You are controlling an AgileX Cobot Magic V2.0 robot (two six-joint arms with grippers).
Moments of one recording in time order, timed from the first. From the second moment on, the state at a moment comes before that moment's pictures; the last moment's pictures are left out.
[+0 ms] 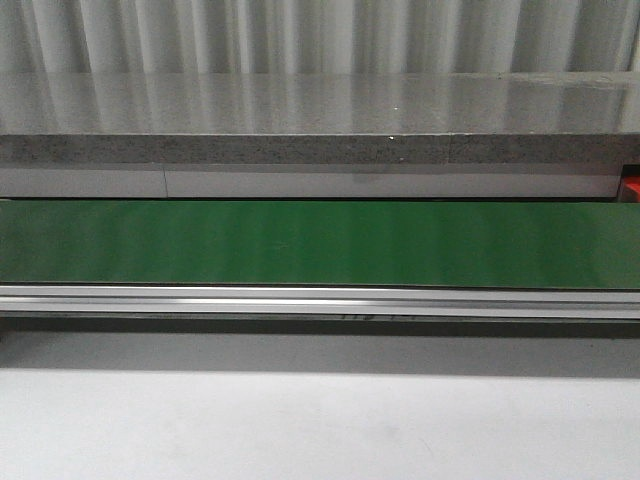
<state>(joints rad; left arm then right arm) 0.26 1.62 -1.05 0.13 0.47 -0.44 -0.11 0.44 -0.55 0.12 0.69 -0.13</state>
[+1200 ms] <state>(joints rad) 0.06 1.52 -1.07 -0.04 0.60 -0.12 -0.11 0.44 -0.55 0.12 0.69 -0.13</state>
